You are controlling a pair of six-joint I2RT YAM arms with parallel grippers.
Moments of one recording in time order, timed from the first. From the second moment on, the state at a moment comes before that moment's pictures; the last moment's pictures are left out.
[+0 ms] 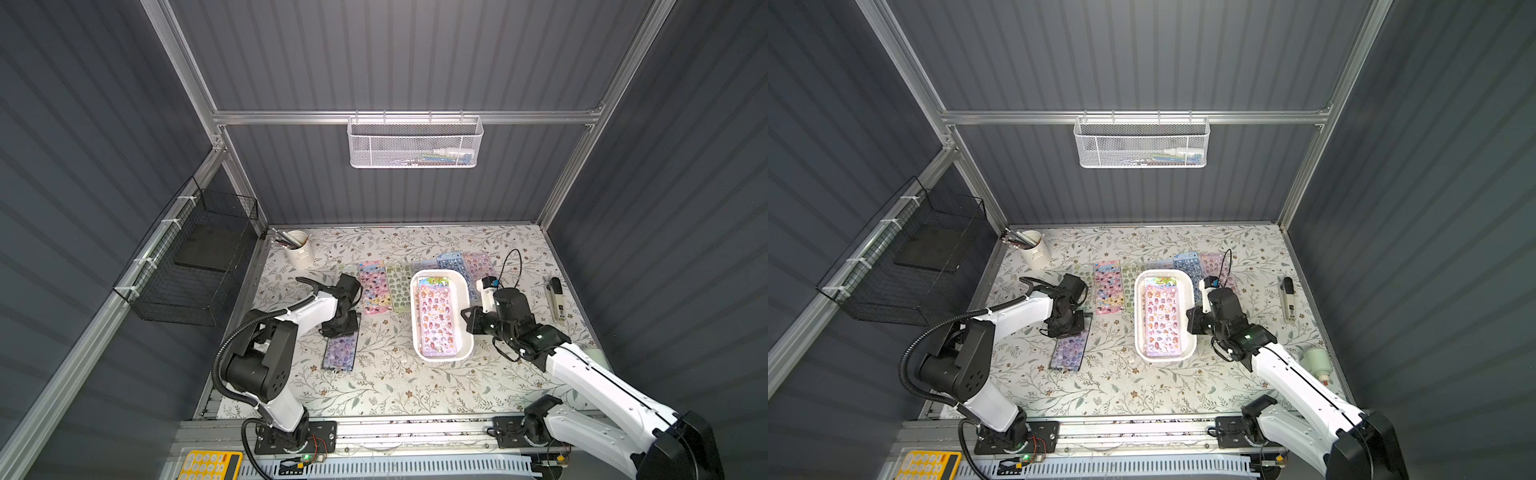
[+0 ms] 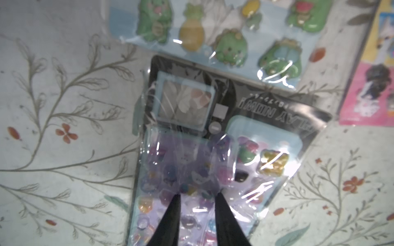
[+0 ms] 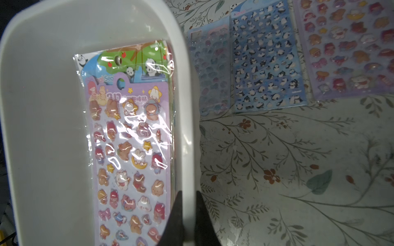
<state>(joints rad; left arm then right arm) -0.42 1.66 0.96 -0.75 -0.08 -0.55 0.47 0.99 0.61 -0.30 -0.11 0.49</state>
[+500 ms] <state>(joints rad) -0.42 1.61 0.90 -0.78 -0.14 -0.56 0.47 0.99 0.61 -0.30 -0.11 0.49</state>
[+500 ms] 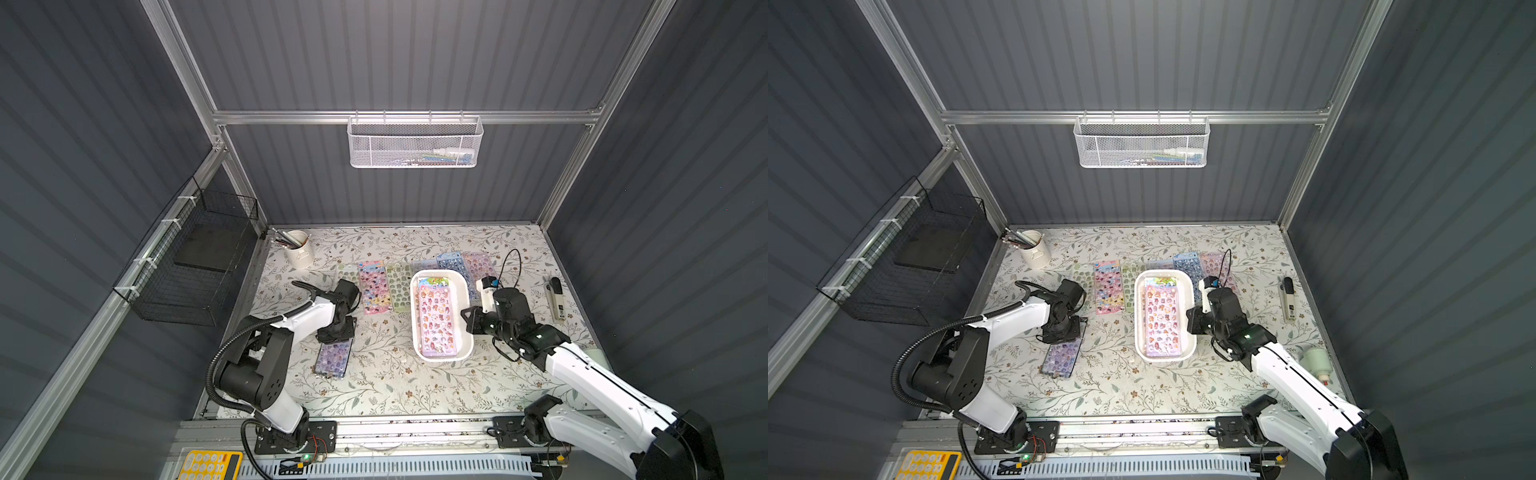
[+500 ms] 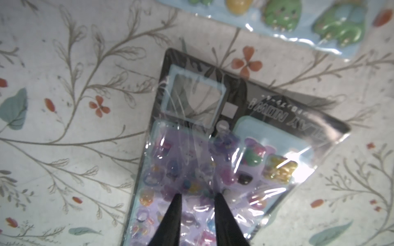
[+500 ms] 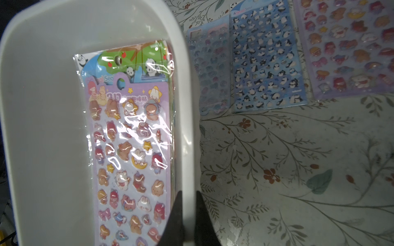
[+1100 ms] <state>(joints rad) -0.45 1.44 1.23 -0.91 -0.15 -0.56 0.47 1.03 0.66 -0.34 -0.10 0.49</state>
